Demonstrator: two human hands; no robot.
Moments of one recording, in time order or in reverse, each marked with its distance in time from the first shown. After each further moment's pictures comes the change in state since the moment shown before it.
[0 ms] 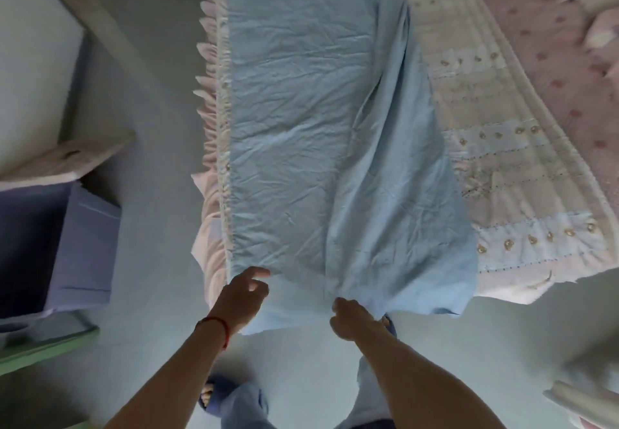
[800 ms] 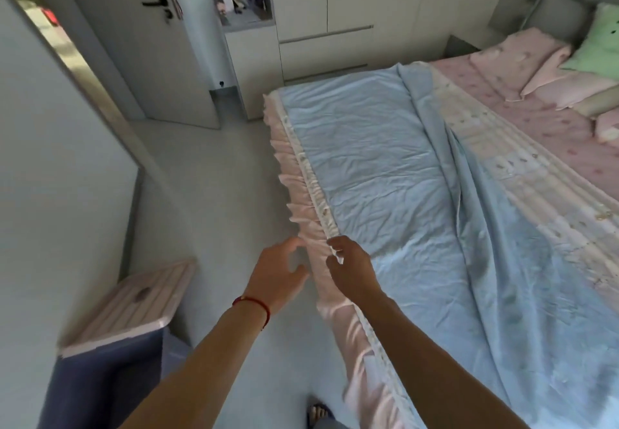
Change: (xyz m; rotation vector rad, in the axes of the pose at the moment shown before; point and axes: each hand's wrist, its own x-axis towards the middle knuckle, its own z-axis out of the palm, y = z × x) left_hand 0.102 0.082 -0.466 0.244 0.175 0.719; right_hand 0.021 -0.521 -0.180 0.614 0.863 -0.415
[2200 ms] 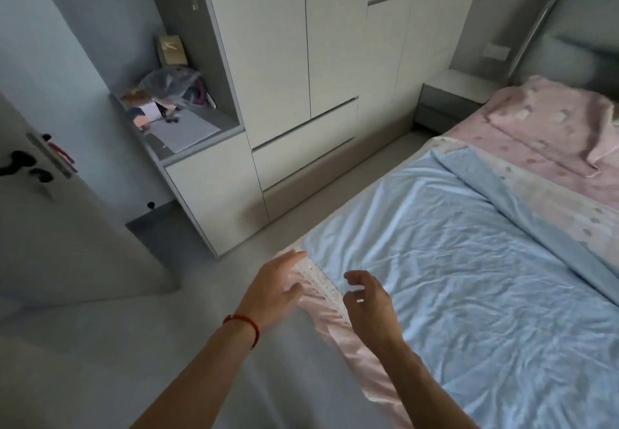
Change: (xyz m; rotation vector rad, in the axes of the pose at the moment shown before) left_hand 1.064 -0.197 -0.432 0.114 -0.363 0.345; right_hand 0.963 -0.312 0.223 0.115 0.465 0.240
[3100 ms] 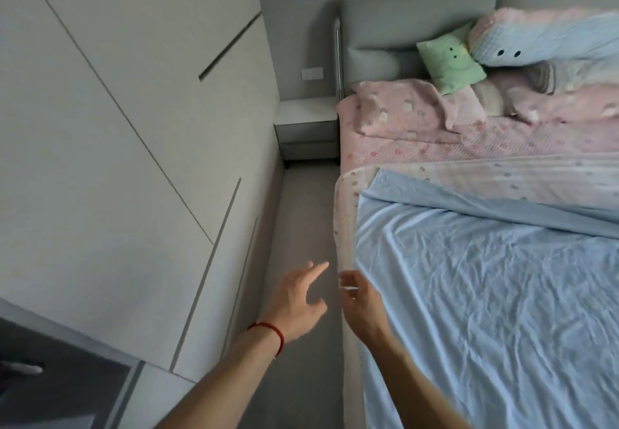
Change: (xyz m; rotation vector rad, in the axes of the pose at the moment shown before) left_hand 0.599 -0.018 -0.133 0.282 -0.578 0.580; right_hand 0.510 -0.103 0.111 0.231 0.623 0.425
